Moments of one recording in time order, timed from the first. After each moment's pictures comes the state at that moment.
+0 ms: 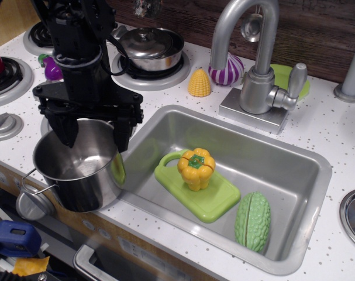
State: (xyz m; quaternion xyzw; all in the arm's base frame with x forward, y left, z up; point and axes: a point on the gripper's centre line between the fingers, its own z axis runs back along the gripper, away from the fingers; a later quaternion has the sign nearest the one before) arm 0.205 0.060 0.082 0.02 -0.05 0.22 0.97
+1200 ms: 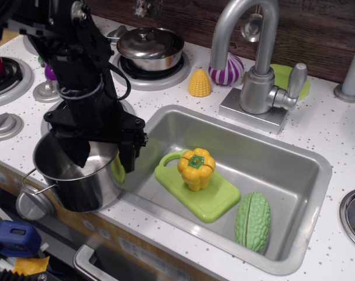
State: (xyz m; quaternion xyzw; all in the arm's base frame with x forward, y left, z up) arm 0.204 0.054 0.051 -0.02 -0.06 0.18 0.98
